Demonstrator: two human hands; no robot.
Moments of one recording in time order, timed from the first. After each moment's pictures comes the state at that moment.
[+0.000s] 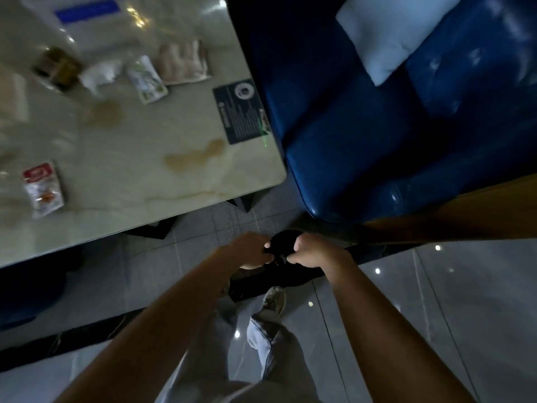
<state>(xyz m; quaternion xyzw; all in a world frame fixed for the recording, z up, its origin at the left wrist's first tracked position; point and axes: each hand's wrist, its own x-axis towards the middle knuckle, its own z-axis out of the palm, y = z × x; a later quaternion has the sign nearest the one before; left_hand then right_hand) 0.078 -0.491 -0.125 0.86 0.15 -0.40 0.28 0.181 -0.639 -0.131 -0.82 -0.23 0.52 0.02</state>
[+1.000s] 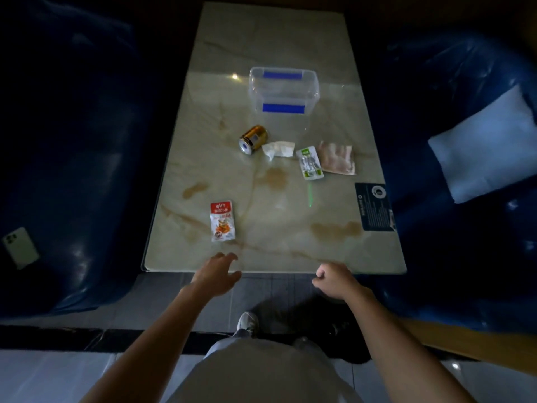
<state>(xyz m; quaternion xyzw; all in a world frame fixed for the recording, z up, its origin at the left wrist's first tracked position) -0.181 -0.198 -0.033 0.83 0.41 -0.19 0.33 0.057 -0.382 -0.029 -0.85 -0.34 0.39 -0.03</state>
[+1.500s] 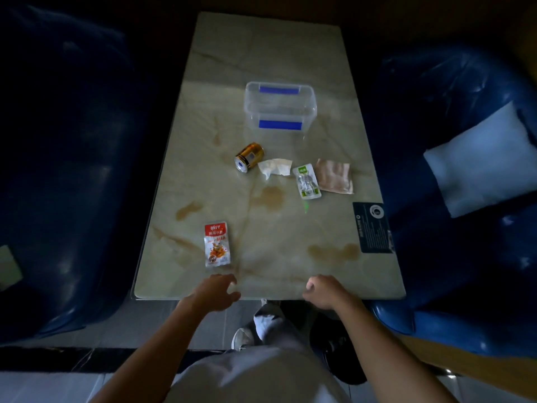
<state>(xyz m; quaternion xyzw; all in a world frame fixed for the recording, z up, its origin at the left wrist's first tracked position) -0.155 -0.167 -0.041 0.81 0.38 -0.27 0.35 0.074 -0.335 -0.027 -0.83 -0.33 0.44 -0.06</state>
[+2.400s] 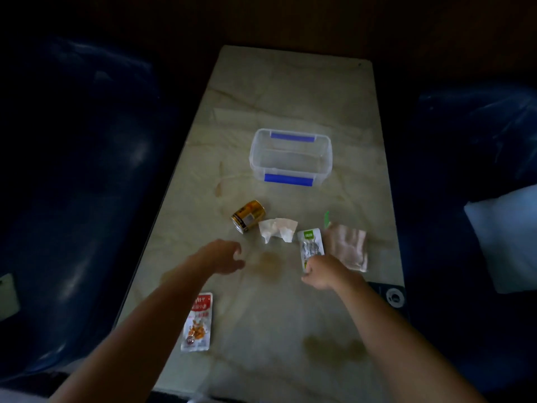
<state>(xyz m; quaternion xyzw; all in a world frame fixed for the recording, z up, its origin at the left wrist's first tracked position) 0.037 0.022 0.006 0.84 0.40 -0.27 0.24 0.251 -0.134 -0.008 -0.79 -0.45 0.40 -0.11</state>
